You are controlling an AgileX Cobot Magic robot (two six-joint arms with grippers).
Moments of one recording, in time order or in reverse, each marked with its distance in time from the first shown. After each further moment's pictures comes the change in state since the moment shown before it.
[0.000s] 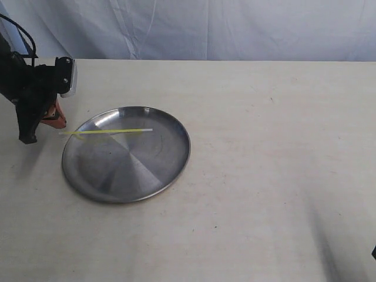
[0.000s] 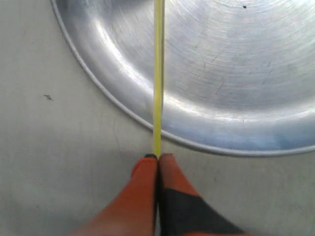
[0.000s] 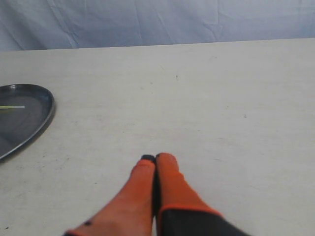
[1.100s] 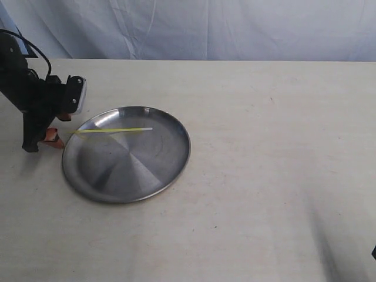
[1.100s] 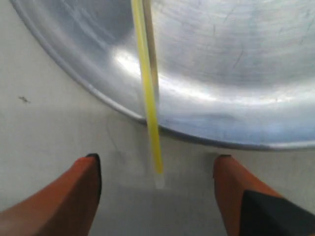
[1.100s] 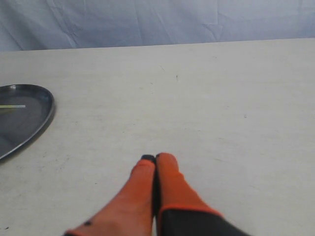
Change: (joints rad) left arm -0.034 0.085 0.000 0.131 -0.103 0.027; right arm 0.000 0.000 0.000 0.000 0.000 0.000
